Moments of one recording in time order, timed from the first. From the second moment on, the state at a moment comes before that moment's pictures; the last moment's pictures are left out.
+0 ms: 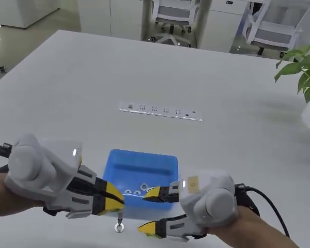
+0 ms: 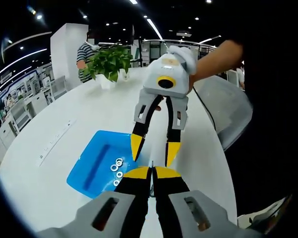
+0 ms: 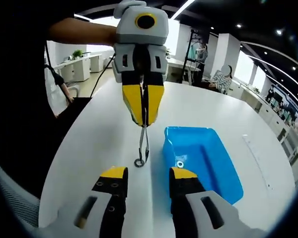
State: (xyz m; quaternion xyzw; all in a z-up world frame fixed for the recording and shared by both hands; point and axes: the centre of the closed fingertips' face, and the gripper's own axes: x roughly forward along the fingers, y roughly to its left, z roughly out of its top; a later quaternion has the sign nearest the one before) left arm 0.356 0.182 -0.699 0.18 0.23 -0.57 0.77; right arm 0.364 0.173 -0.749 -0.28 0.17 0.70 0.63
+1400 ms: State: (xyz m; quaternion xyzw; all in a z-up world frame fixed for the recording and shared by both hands) left arm 0.358 0.184 -0.700 0.18 0.24 -0.57 0.76; right arm 0.352 0.211 -0.771 -0.30 0.17 0.75 0.57
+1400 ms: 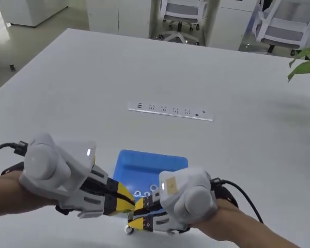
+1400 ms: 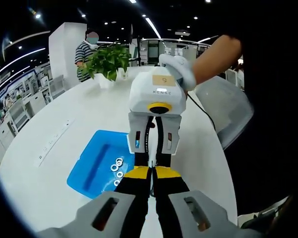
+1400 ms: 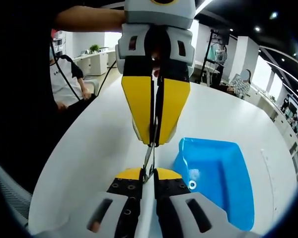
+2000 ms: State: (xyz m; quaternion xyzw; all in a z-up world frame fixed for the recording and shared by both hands) left arm 0.357 0.183 -0.700 0.18 0.24 -0.57 0.76; right arm 0.352 0.210 -0.771 -0.29 0.18 0.75 0.57
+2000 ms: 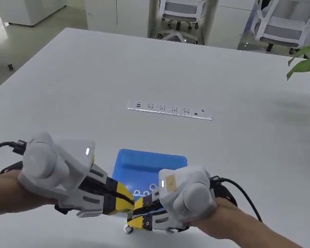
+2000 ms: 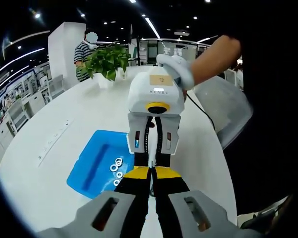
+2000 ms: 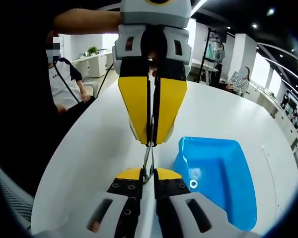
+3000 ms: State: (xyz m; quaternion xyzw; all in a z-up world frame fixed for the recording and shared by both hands) left arm 0.355 0.179 -0.698 0.18 0.24 -0.58 0.76; right arm 0.350 0.214 -0.775 -0.30 0.18 0.75 0.56
